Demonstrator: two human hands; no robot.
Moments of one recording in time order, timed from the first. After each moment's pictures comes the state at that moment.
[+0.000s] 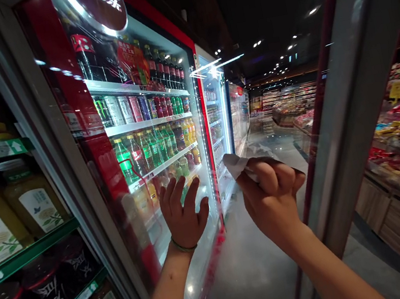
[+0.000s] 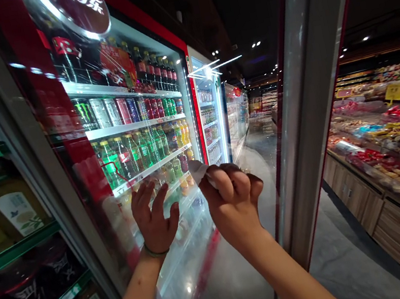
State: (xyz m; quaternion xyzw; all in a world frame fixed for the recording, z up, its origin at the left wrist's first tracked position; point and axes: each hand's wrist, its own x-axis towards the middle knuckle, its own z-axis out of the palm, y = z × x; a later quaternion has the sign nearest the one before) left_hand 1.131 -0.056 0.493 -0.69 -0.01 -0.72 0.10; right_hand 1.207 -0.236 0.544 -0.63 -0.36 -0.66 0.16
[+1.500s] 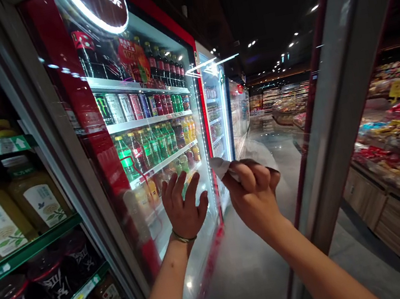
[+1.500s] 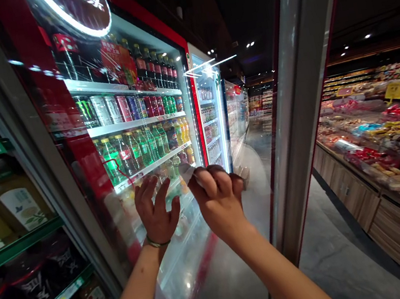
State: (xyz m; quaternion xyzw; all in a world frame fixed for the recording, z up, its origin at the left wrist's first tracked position) left_hand 1.133 -0.055 0.493 -0.69 -0.01 -0.71 0.10; right_hand 1.206 -0.218 0.539 -0.64 -0.37 -0.65 0.16
